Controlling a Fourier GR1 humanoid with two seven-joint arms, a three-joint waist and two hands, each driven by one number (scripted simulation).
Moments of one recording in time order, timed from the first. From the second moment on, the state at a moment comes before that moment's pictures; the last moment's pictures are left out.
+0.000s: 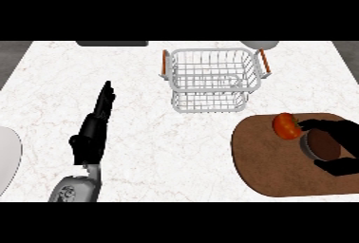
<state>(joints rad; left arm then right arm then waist) -0.14 0.03 -0.09 -1.55 -0.17 0.19 0.04 -0.14 -0.47 -0.18 -1.36 0.98 0.49 -0.42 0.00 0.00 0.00</state>
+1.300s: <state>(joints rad) -0.18 0.03 -0.10 -1.53 -0.17 0.16 0.06 -0.30 -0.01 0.56 -1.71 1.38 0.56 0.87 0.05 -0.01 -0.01</state>
